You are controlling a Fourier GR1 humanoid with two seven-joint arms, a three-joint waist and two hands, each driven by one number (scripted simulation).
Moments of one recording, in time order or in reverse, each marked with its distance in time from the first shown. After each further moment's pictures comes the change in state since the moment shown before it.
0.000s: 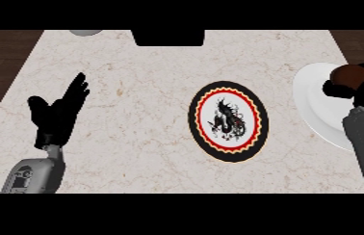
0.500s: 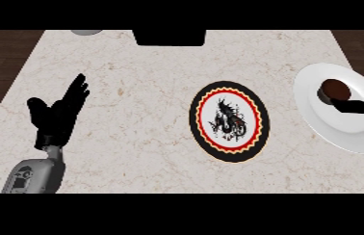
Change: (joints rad) left arm 0.003 -0.007 0.013 0.013 -0.001 -0.017 -0.019; right arm 0.014 -0.056 -0.139 0.165 -0.255 0.180 -0.326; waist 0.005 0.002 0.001
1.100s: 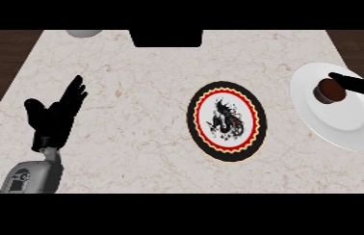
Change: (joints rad) left arm 0.014 0.002 0.012 -0.010 -0.005 -0.005 0.012; right arm -0.018 0.051 -0.099 -0.200 -0.218 -0.007 -0.336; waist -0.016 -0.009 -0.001
